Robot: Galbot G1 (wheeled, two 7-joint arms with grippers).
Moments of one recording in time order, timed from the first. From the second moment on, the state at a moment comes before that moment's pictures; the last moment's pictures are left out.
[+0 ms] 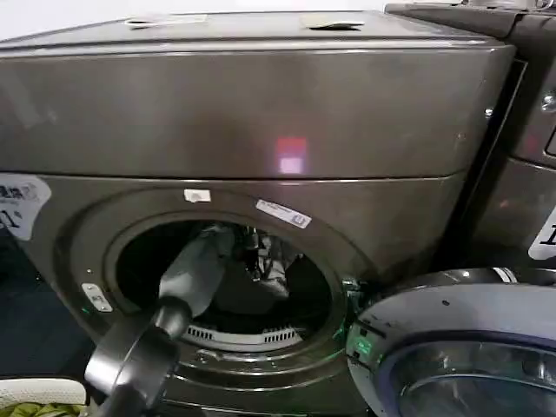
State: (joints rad) left arm 0.00 -1.54 -0.02 -0.32 0.85 -0.07 0.85; right arm -1.87 0.95 2.74 1.82 0.89 -0.14 -0.12
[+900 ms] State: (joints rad) left arm 0.12 -1.55 -0.25 -0.51 0.51 -0.06 0.53; right arm -1.82 0.96 2.68 1.84 0.87 -0.13 -0.13
